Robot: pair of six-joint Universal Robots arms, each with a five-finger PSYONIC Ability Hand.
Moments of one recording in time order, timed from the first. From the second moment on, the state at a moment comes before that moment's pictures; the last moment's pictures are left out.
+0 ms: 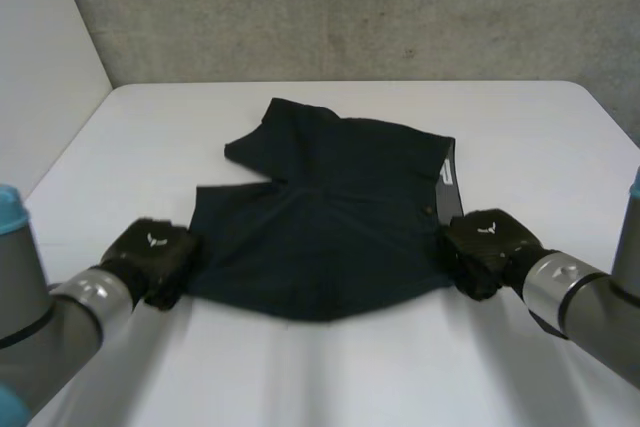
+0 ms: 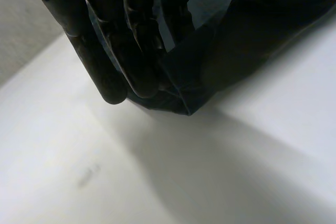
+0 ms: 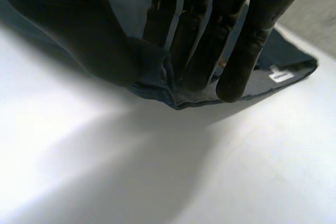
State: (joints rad) left arm 4.47 -1.75 -1.94 3.18 -1.39 3.67; right arm 1.81 -1.27 1.79 0.03 1.20 2.69; left_hand 1.09 1.19 1.19 1.20 0.97; right_hand 0.95 1.17 1.18 1.19 0.97
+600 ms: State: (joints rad) left arm 4.35 -1.83 -1.59 3.17 -1.44 3.78; right arm 1.65 -1.24 1.52 0.37 1.10 2.56; left_hand 1.09 1.20 1.19 1.20 0.97; right_hand 0.95 1.17 1.18 1.19 0.98
